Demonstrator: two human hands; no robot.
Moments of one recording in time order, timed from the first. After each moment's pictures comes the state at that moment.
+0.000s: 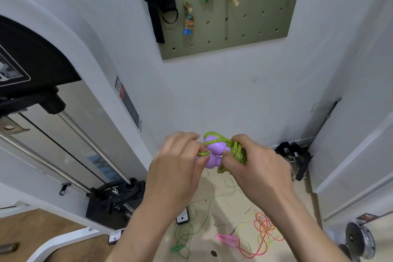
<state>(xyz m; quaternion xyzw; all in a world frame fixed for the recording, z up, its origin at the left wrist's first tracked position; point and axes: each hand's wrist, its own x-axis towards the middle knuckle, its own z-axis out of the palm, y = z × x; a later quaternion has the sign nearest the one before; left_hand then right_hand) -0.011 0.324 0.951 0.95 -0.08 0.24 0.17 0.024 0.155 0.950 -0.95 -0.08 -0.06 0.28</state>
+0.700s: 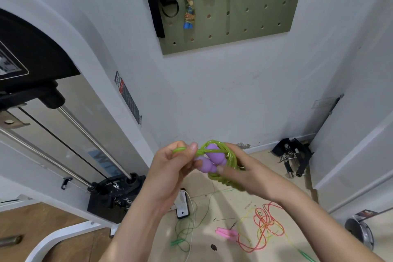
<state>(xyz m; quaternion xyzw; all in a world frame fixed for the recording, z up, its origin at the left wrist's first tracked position) -0.009 0.322 0.945 0.60 0.08 0.02 0.79 0.041 0.139 0.917 -0.78 -0.19 0.26 0.55</state>
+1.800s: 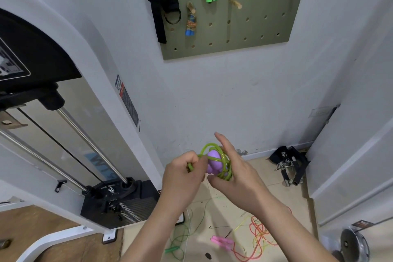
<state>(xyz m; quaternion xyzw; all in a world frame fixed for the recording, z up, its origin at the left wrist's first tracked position) 0.003 0.305 0.914 0.83 0.13 0.09 0.53 0.039 0.159 0.900 -0.86 -0.19 0.10 0.47</state>
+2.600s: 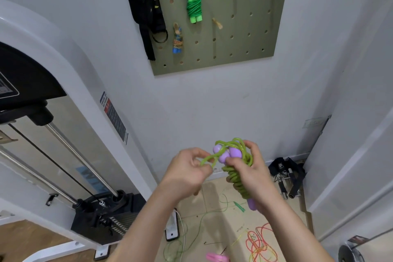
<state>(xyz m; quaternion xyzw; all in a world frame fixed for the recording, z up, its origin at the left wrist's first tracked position) 0.040 0.250 0.950 0.85 0.09 -0.04 0.51 0.066 0.099 0.920 -0.67 0.04 0.09 0.74</state>
